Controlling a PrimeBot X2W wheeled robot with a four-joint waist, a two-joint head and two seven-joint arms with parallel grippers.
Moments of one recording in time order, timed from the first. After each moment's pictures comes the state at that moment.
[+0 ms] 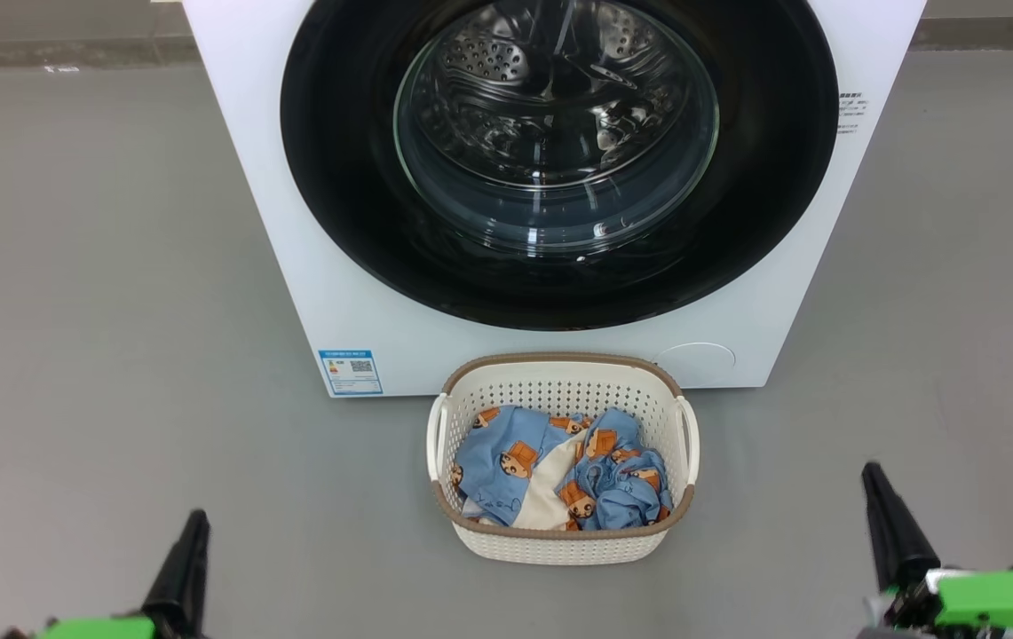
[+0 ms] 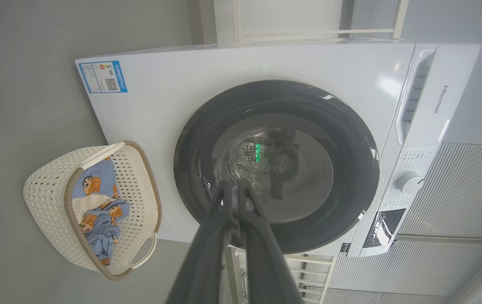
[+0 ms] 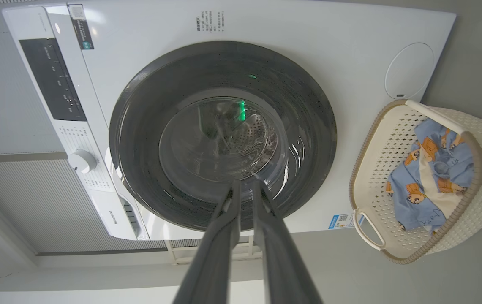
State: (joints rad) left arm -0.06 0.03 0.08 0.28 -1.62 -0.13 0.11; right arm -0.06 -0.06 -0.10 0.29 1.66 0.13 0.09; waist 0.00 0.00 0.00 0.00
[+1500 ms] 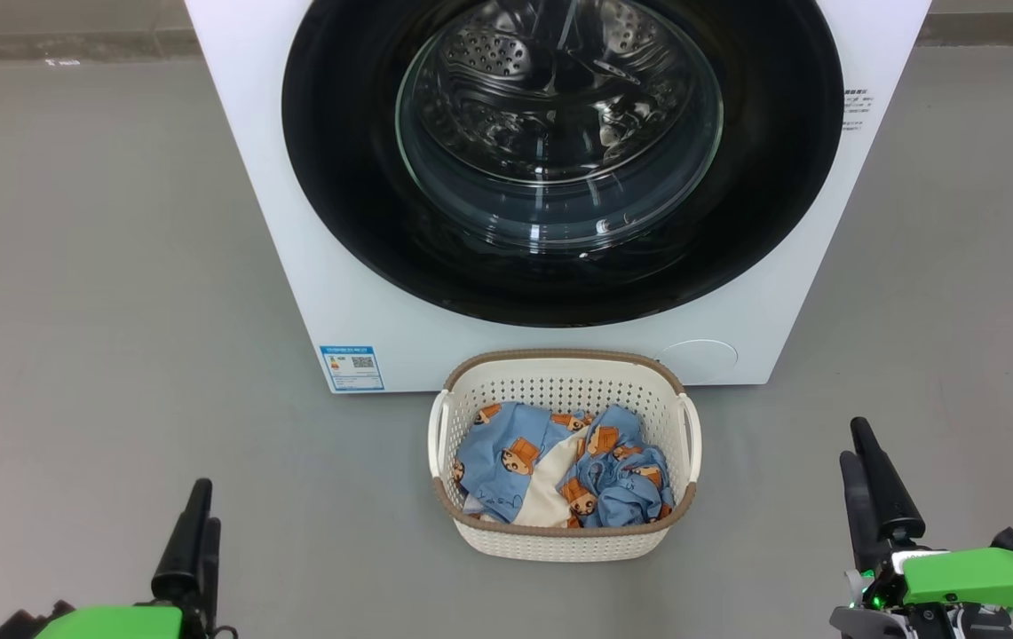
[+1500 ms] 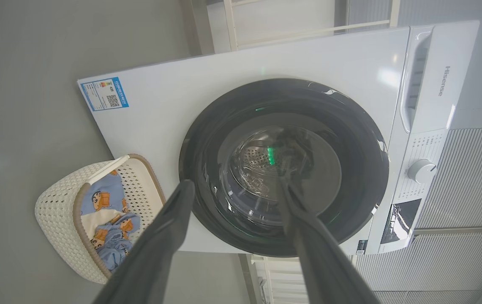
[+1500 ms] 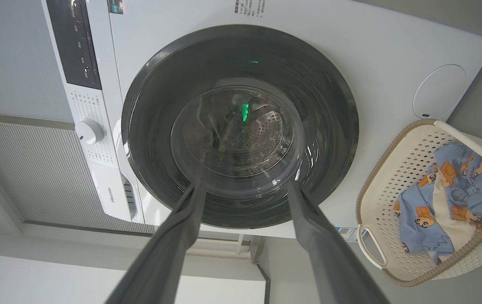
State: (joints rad) left arm -0.05 0.03 0.01 0.23 -1.56 -0.13 0.00; right arm -0.07 -0.07 -0.02 0.22 1.55 0.13 -0.02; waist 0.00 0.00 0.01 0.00
